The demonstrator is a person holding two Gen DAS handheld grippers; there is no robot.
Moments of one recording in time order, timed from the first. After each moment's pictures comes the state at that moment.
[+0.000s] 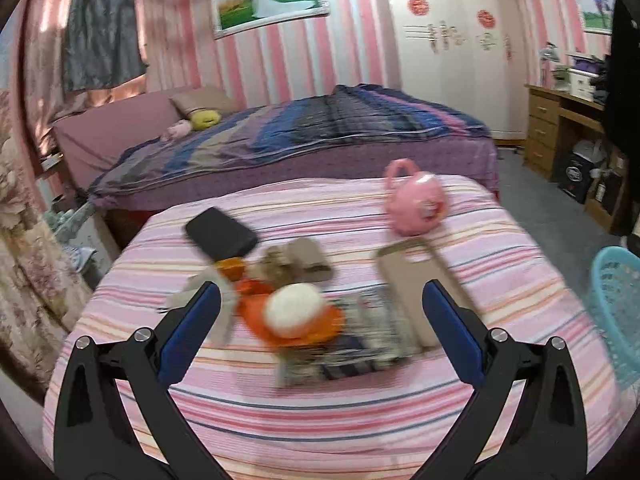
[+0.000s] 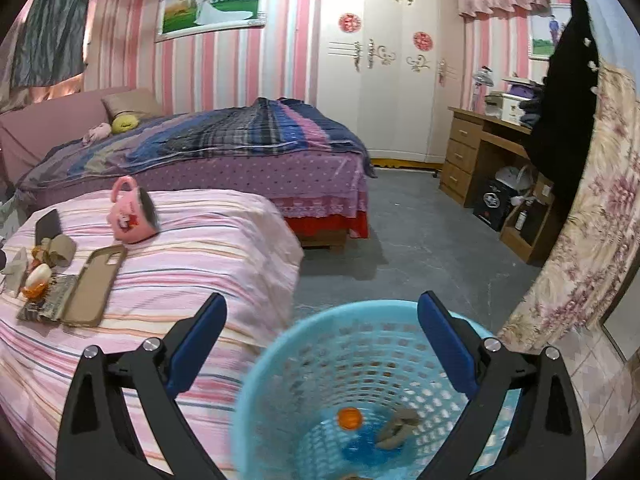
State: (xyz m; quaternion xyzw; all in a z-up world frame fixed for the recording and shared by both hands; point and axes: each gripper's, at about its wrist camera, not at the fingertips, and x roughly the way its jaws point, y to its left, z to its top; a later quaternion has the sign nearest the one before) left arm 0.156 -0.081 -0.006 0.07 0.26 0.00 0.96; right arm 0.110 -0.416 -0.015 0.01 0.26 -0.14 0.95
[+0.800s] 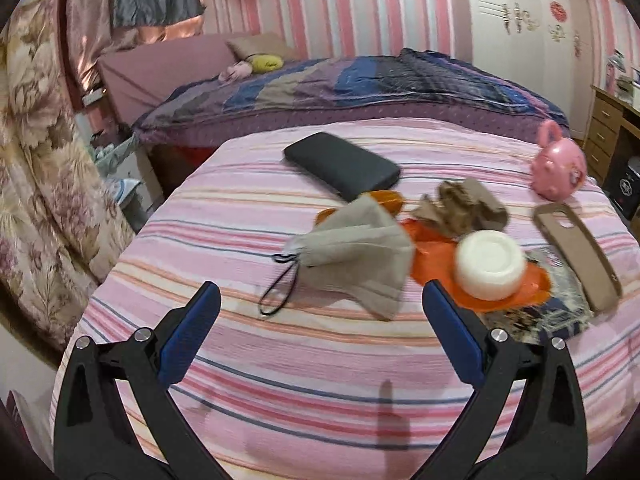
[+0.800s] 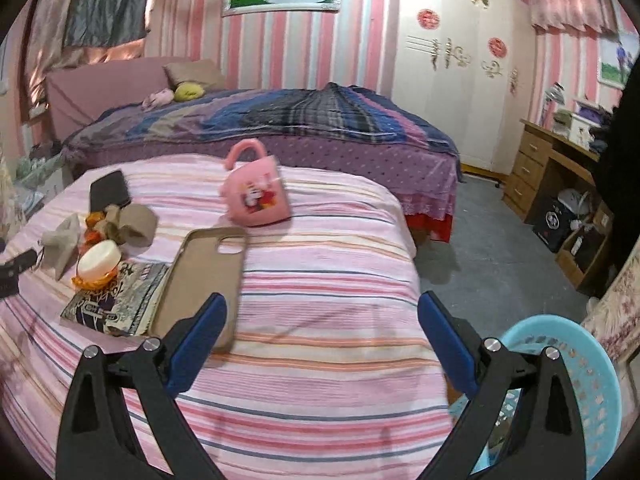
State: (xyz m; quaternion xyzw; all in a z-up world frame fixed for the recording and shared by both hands) left arm 0.204 0.057 -0.058 0.03 0.33 0.09 0.94; right arm 0.166 -0.271 -0.036 -0.04 0.29 -0.04 0.95
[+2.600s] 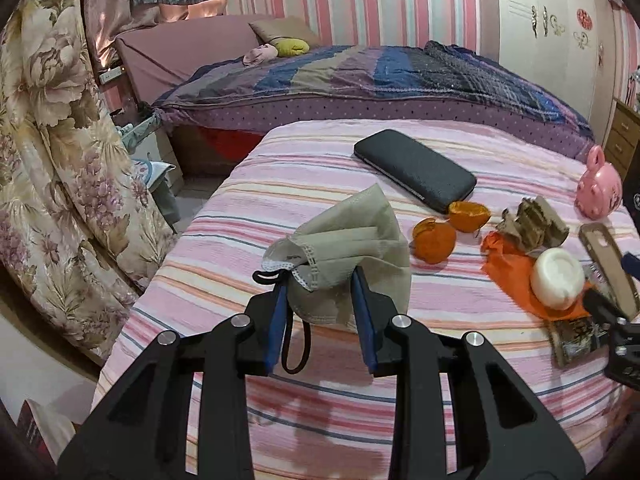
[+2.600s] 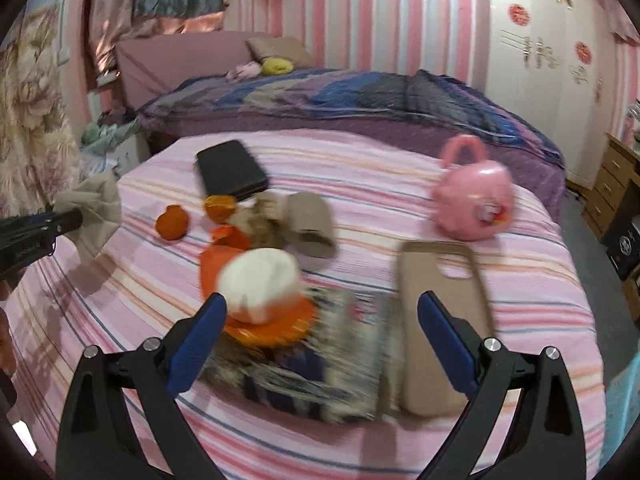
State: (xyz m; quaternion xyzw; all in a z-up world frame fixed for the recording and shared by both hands) left arm 0.211 0.131 -0.045 0.01 0.36 0.12 0.93; right arm 0.231 -0.099 -0.061 -0.07 0.34 0.10 0.93
